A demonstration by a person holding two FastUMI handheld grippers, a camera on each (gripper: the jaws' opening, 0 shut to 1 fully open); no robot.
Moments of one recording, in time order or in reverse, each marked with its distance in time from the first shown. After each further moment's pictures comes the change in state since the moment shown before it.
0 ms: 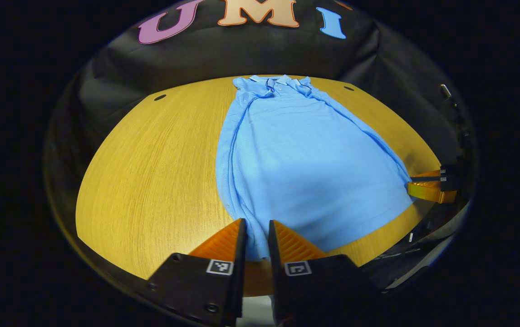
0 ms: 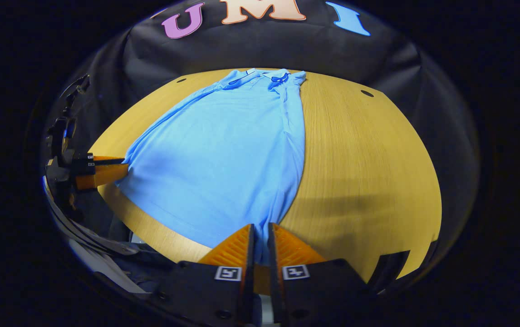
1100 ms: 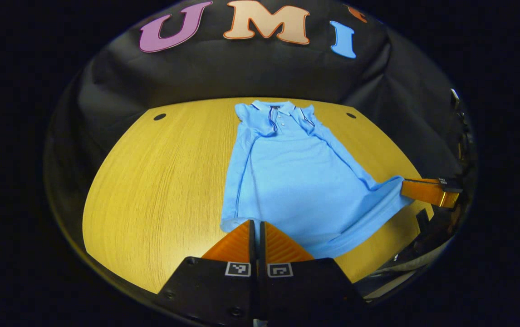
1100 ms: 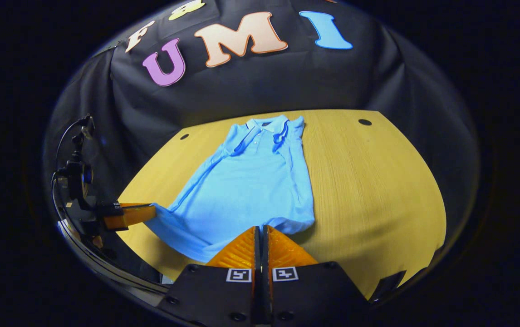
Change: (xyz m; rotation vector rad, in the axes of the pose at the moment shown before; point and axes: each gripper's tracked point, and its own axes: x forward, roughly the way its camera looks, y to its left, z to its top) left arm -0.009 0.010 0.115 -0.036 -0.090 -0.025; right arm -0.034 0.023 0.152 0.185 -0.260 0.087
